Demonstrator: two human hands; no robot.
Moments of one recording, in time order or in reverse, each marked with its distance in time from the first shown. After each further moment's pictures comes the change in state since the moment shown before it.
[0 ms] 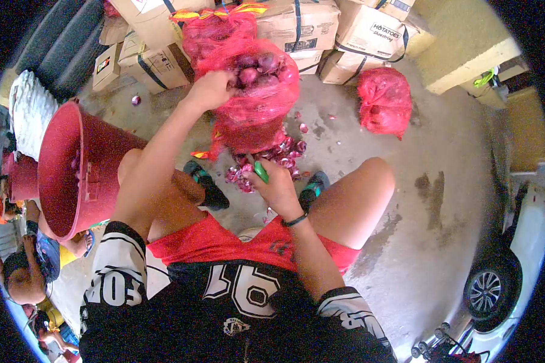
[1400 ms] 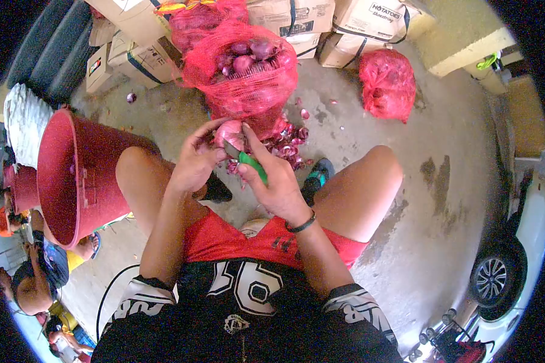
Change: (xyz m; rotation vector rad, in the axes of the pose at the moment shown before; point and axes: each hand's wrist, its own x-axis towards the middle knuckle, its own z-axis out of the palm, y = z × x) left_hand -0.151 0.054 0.030 -1.784 -0.005 -0.130; right_hand -0.004 -0.060 -0.030 0.137 -0.027 -0.190
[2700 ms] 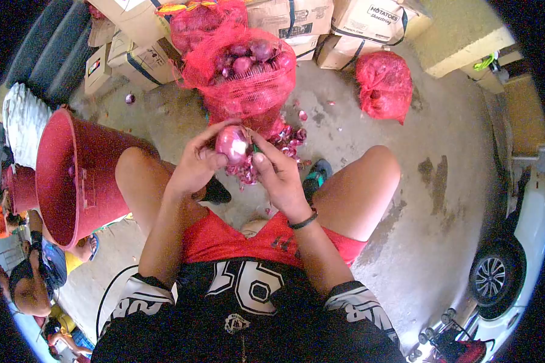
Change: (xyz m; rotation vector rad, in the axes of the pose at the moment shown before) left_hand -0.003 0.008 0.009 0.155 -0.133 0.045; right_hand -0.007 0.025 0.009 0.435 0.115 0.119
